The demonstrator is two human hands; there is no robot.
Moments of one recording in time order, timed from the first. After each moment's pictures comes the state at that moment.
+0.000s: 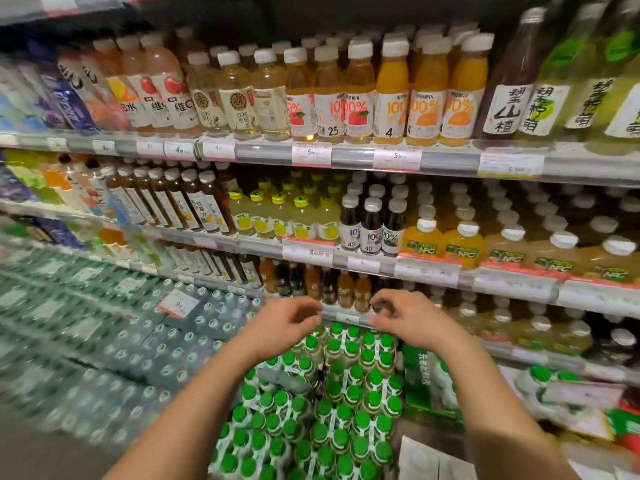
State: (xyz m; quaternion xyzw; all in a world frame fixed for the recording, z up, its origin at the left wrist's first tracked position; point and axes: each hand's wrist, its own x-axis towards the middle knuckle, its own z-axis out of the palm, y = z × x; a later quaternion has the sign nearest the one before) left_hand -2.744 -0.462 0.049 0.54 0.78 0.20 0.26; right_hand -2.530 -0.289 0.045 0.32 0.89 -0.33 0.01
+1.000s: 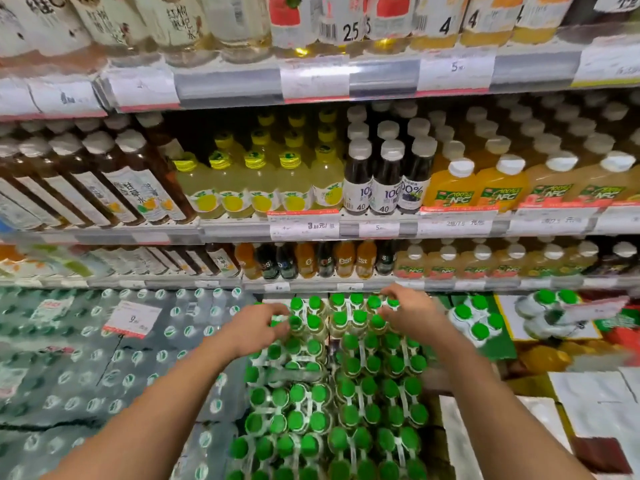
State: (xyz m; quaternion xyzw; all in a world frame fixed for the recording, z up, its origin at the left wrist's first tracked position) left_hand -2.925 -0.420 -0.089 0.58 0.74 -0.03 0.33; right_hand -2.635 -0.291 -0.102 0.55 0.77 -0.33 0.05
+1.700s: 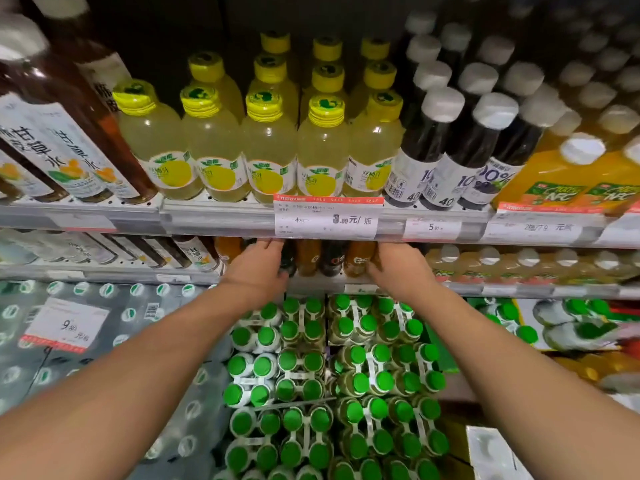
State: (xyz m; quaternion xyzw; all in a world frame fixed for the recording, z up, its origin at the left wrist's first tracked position) left_hand -2.999 -0.290 -0.176 0.60 0.77 0.01 0.21; right_hand -2.758 -0.186 -0.177 0.51 0.85 -0.13 0.07
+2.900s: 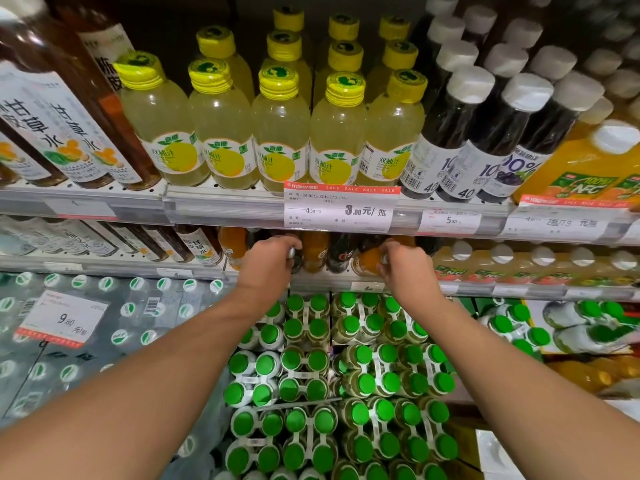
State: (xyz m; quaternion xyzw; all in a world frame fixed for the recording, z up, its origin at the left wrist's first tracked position) left_hand -2.994 -0.294 -0.205 0.57 0.78 0.20 0.15; right_hand -2.762 -0.199 -0.204 0.54 0.83 -0.11 -0.02
